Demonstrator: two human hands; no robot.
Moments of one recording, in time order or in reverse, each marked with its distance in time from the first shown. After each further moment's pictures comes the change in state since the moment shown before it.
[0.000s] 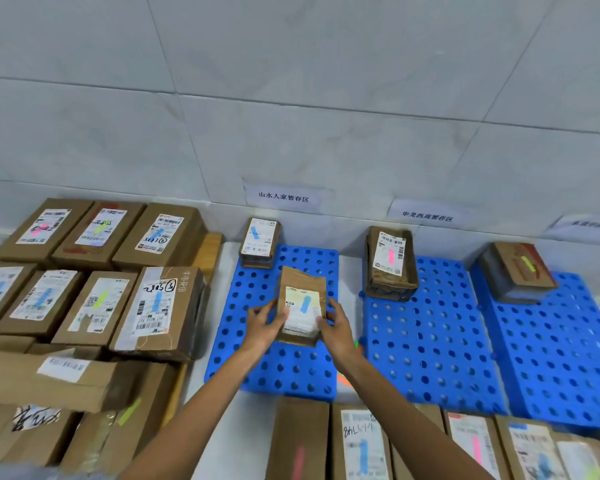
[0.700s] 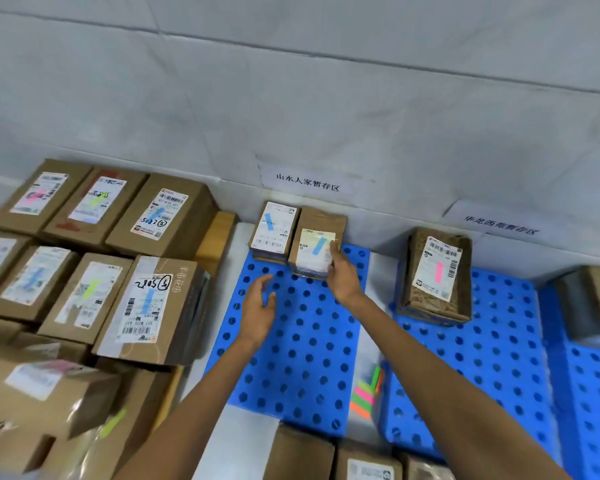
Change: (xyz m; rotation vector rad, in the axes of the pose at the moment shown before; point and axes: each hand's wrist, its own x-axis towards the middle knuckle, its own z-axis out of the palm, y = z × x) left_hand 0.122 -0.007 -0.006 0.149 0.270 0.141; right_hand 0.209 -0.046 0.020 -0.727 -0.161 -0.313
